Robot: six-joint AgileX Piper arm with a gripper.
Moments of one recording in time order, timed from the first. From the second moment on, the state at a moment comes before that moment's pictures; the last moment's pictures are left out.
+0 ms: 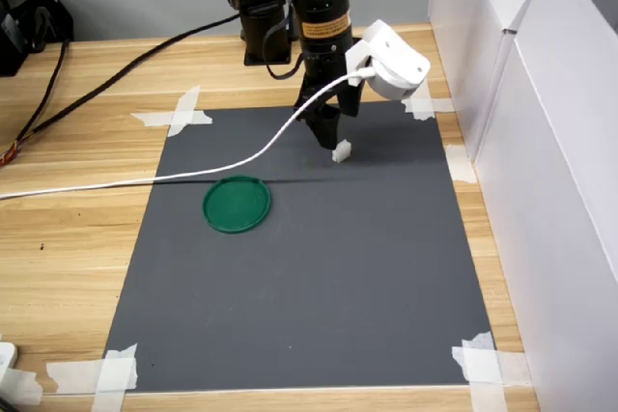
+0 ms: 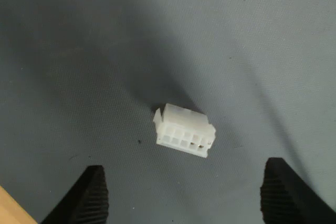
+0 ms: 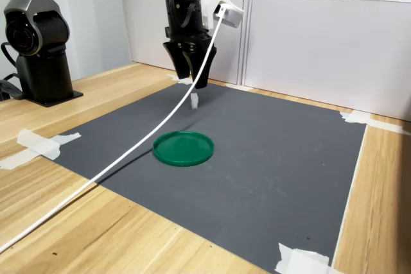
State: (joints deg) arm 24.5 86.1 -52.0 6.3 46.7 -42.0
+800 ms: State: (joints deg) arm 28.3 87.5 -52.0 2.8 44.6 -36.7
